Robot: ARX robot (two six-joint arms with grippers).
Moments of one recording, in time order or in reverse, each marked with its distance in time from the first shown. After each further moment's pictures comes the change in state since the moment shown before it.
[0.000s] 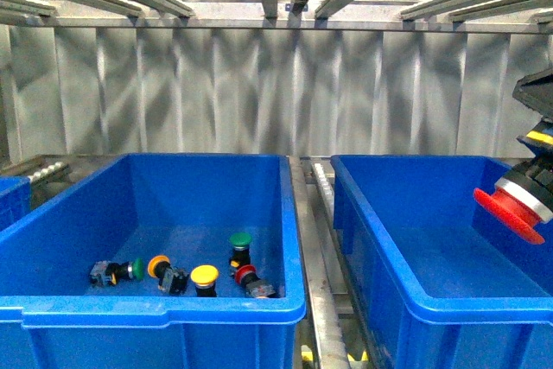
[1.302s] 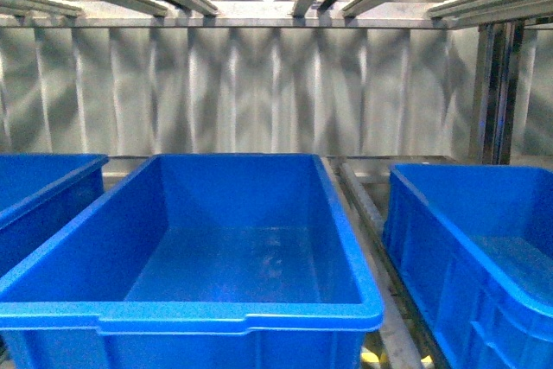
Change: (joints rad) left arm 0.001 0.000 0.000 -0.001 0.006 0.003; right arm -0.449 0.127 0.037 -0.016 -0.232 0.084
